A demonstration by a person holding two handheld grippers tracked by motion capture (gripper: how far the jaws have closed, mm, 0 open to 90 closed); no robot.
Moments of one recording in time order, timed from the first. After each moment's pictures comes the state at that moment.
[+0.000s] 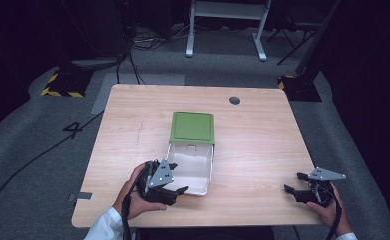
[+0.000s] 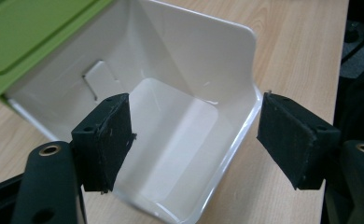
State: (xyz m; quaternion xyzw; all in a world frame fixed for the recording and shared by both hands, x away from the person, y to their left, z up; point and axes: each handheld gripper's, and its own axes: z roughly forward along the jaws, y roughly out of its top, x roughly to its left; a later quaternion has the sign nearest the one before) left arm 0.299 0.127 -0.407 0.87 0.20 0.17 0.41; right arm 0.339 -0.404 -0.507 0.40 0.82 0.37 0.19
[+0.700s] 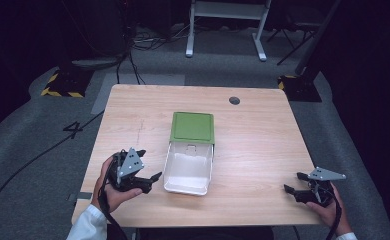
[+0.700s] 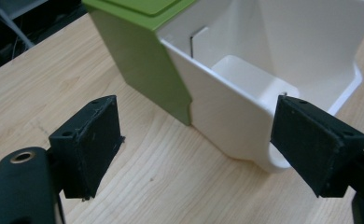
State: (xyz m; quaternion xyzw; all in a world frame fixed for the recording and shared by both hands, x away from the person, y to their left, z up) left arm 0.311 0.193 -0.408 0.84 0.28 0.23 0.41; right arm 0.339 -0.404 -0.507 0.40 0.82 0.37 0.19
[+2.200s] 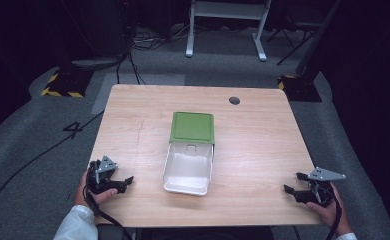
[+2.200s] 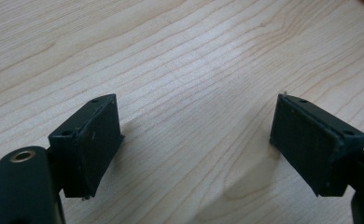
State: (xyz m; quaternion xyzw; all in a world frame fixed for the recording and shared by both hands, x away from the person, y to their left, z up) left arm 0.337 0.276 -0.507 0.82 0.43 0.17 0.33; right arm 0.339 -0.404 -0.507 0.39 0.82 0.37 0.18
